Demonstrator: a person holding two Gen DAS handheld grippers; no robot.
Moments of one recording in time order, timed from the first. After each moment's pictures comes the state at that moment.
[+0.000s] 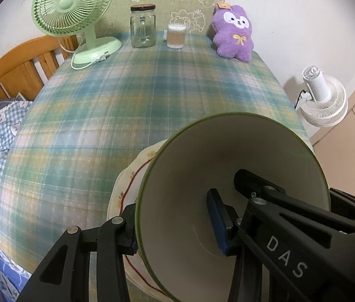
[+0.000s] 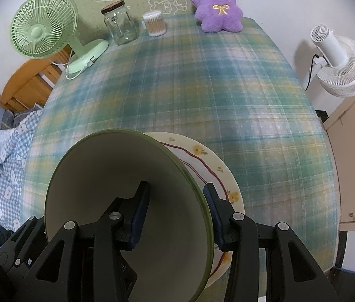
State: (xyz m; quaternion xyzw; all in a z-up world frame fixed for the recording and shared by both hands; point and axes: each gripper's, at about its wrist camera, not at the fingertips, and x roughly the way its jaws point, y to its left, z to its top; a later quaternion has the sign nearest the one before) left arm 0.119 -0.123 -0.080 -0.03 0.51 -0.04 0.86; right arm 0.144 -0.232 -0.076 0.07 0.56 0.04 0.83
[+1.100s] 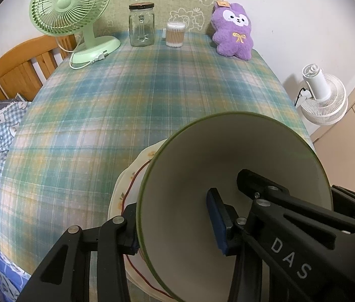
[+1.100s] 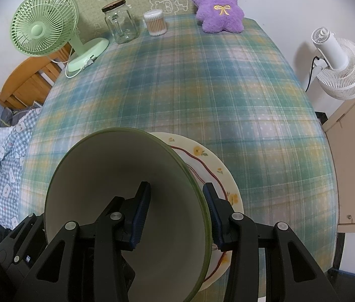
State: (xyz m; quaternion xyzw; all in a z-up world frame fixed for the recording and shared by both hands) left arm 0.121 -0.120 -0.083 -0.03 0.52 -0.05 0.86; right arm 0.145 -0.231 -0.076 0.06 0.56 0.04 0.83
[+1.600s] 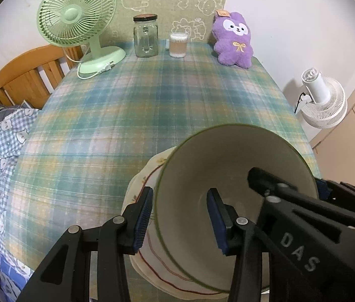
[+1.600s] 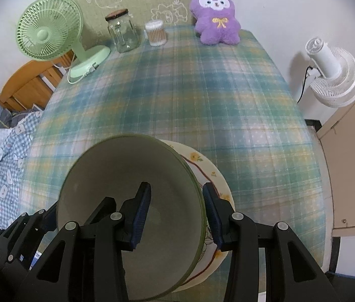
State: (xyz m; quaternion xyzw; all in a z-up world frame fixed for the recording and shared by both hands) left arm 0.111 -0.115 -0.062 -0.02 0.50 -0.04 0.87; right arm 0.134 -0.228 -0.053 0.05 0.53 0.03 0.84
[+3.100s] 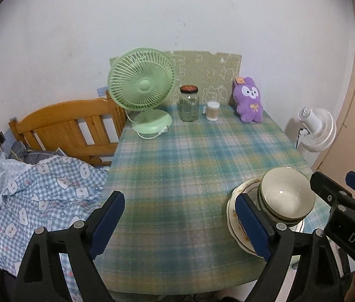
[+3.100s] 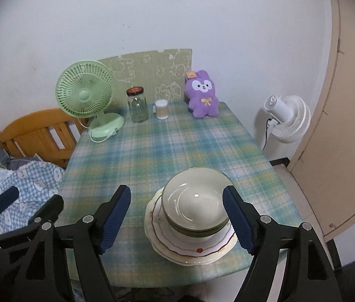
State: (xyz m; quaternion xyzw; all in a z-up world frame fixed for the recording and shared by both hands) left arm 0.026 0.050 0.058 0.02 0.36 -0.05 0.93; right arm 0.005 -0.113 0.078 0.04 0.36 -0.08 0.93
